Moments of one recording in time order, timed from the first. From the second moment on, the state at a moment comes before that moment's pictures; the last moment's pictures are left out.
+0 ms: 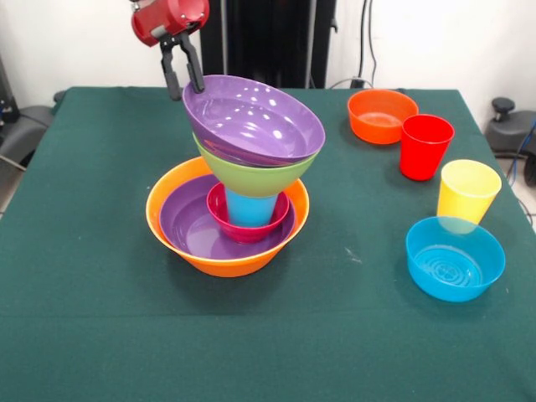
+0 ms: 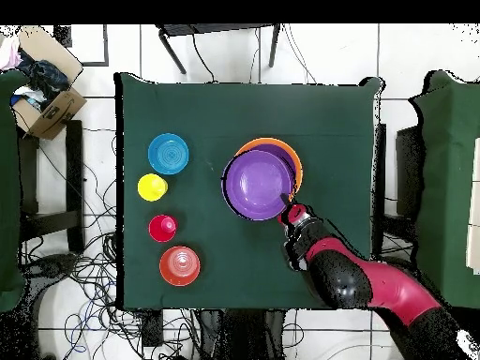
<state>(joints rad) -1.21 -0.74 0.76 2.21 -0.42 -0.02 2.29</state>
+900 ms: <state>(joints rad) -1.22 -0.64 0.77 2.21 -0.42 -0.02 2.29</state>
